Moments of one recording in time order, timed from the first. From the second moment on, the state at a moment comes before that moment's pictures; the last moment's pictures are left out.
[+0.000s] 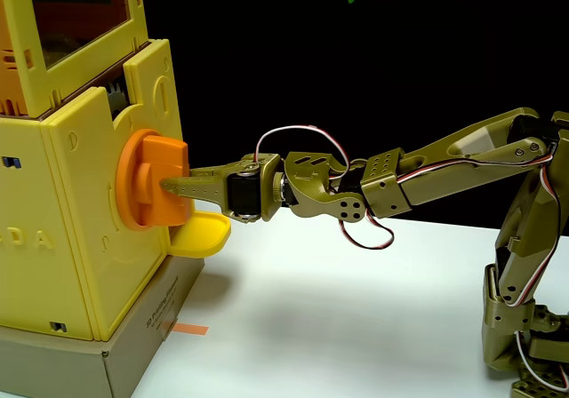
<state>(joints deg) 4.2 105.9 130.4 -27.2 -70.8</state>
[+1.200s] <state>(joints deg) 4.4 117.6 130.3 -7.0 65.1</state>
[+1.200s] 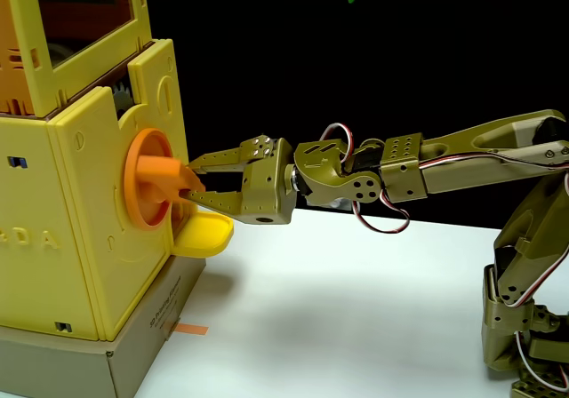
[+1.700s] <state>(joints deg) 4.0 120.3 132.3 -9.3 107.0</state>
